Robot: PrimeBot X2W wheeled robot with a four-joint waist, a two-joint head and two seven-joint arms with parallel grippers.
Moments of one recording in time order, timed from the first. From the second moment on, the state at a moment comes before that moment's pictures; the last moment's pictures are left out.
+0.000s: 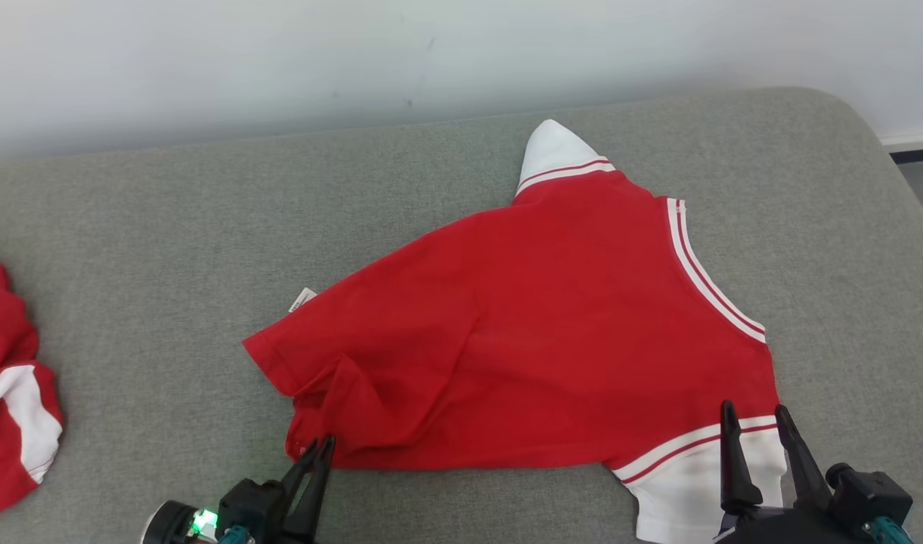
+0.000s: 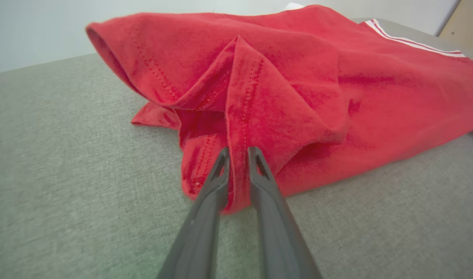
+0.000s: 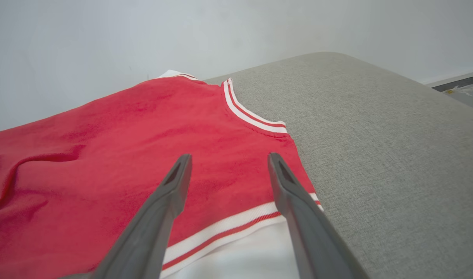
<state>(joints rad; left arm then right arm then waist) -0.18 0.19 -0.31 0.44 -0.19 -0.13 -0.26 -0.04 -0.05 -0.07 0.30 0.24 0.13 -0.26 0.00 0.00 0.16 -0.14</state>
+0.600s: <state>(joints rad) 0.00 0.25 -0.53 0.12 -0.24 -0.13 -0.26 0.02 -0.05 -0.08 0.30 0.25 0.13 -0.26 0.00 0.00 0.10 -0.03</state>
